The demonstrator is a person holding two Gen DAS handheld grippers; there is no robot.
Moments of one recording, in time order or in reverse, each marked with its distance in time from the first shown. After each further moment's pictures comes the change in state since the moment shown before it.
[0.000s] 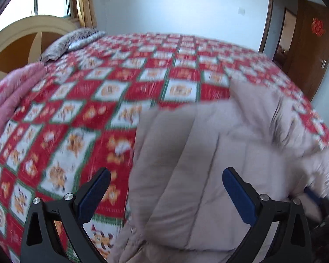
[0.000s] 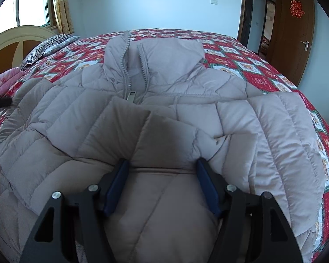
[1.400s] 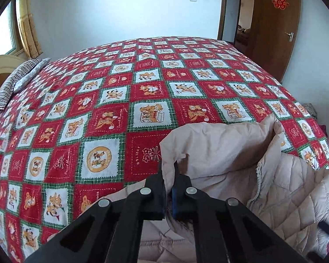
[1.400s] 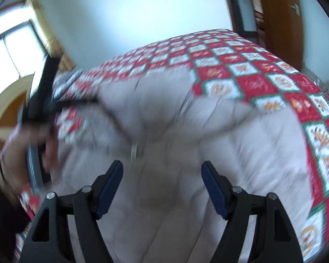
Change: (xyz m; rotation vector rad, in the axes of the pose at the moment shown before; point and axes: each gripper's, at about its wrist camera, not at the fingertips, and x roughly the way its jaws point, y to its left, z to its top) left arm 0.104 -0.117 0.115 0.236 0.033 -0.171; right arm -0.034 -0.060 0.066 0.275 -0.044 0.193
